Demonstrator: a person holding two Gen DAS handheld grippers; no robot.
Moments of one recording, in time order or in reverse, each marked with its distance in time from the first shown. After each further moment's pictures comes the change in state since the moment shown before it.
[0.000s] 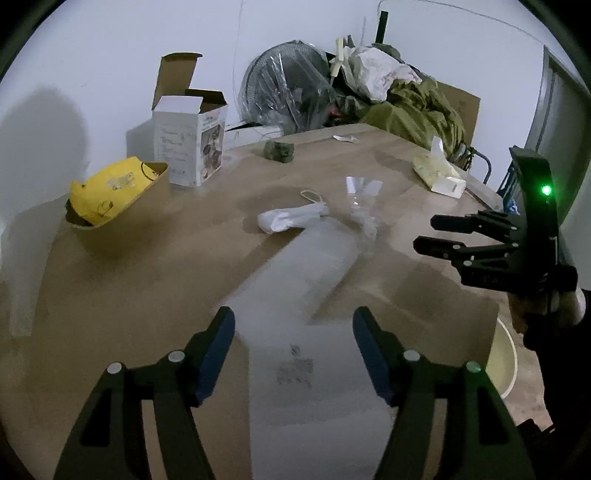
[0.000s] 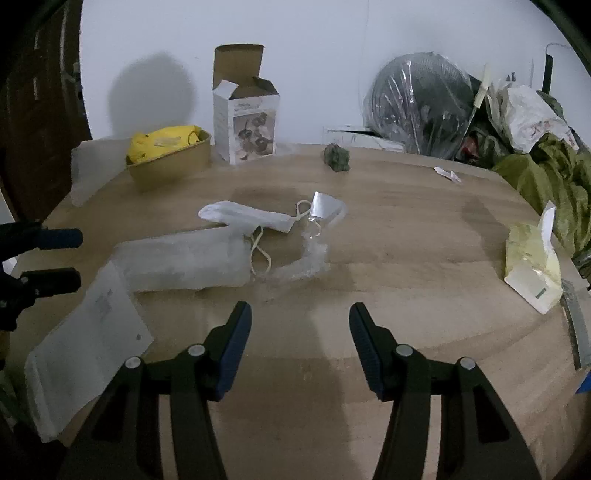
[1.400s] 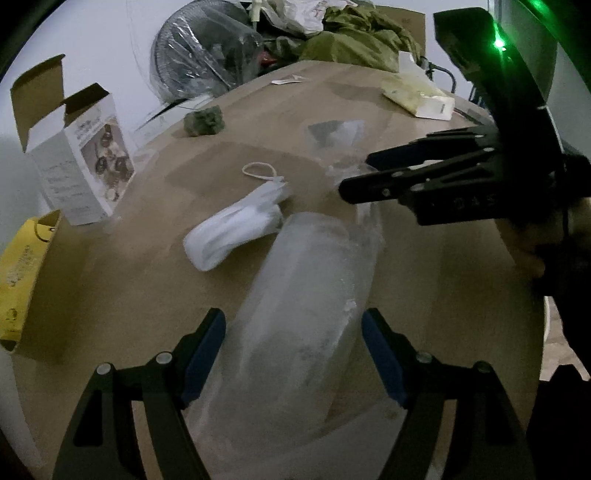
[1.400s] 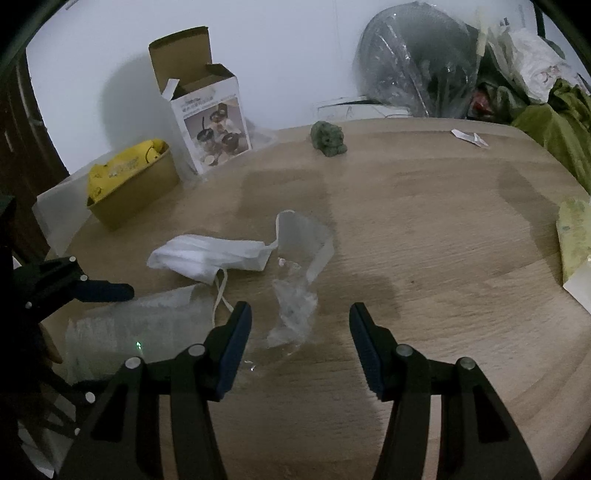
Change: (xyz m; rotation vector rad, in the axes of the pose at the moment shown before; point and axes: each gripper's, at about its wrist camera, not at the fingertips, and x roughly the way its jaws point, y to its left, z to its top) left arm 0.105 -0.029 0.042 0.304 0.200 -0.068; right arm 0.081 -0.036 0.041 0.151 0.078 0.108
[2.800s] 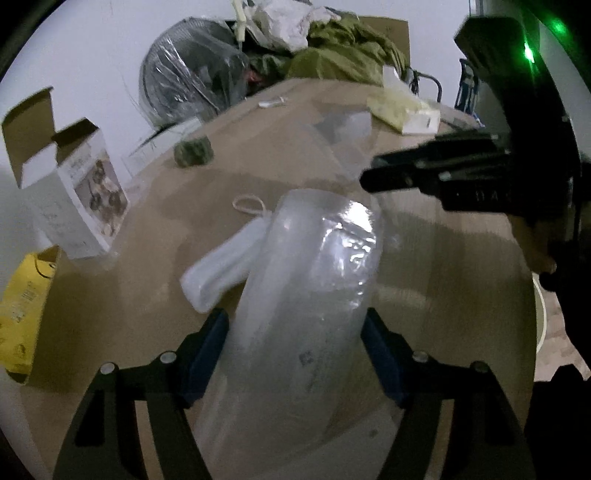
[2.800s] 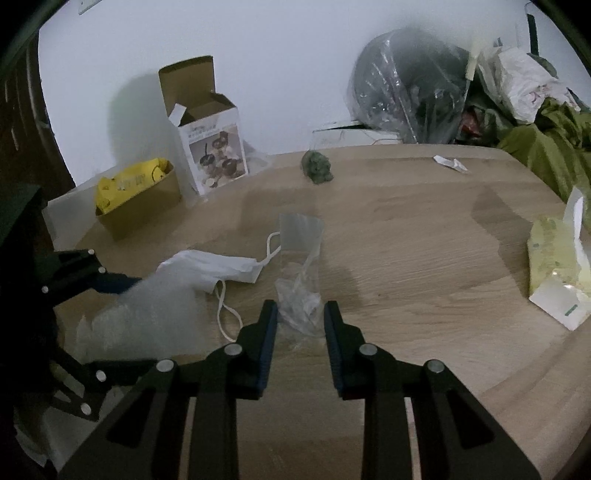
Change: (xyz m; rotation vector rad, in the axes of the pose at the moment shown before) left arm -0.015 -0.005 0.015 0.052 -0.074 -0.003; right arm -0.039 -0.006 -0.003 -0.025 -0.090 -0.033
